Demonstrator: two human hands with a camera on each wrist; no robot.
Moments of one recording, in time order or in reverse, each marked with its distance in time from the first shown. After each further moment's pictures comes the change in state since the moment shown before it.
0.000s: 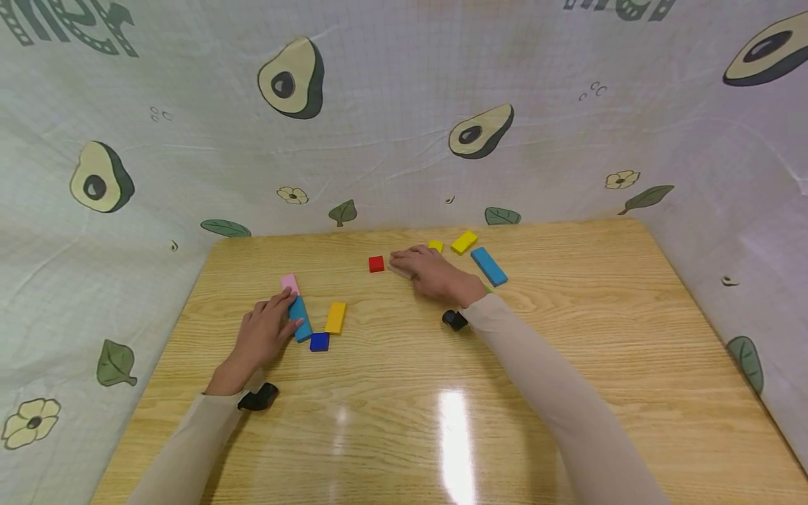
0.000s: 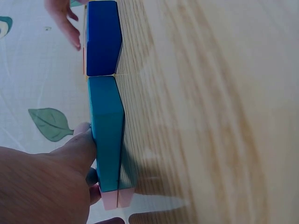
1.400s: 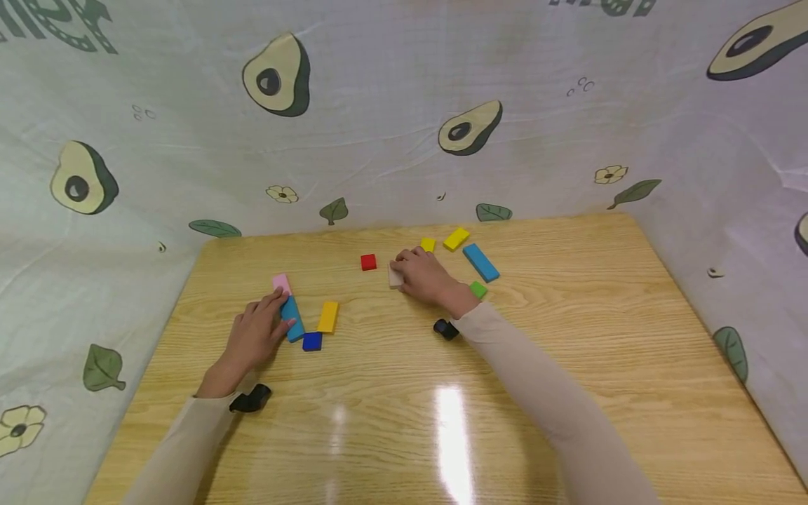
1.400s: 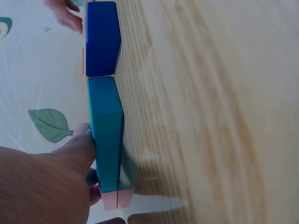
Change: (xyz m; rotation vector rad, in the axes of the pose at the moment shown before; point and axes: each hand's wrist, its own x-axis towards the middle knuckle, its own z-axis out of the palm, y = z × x) left_hand 0.000 -0.001 0.001 -0.012 -0.004 0.006; right_hand -0.009 -0.019 0.010 -0.190 0.076 0.115
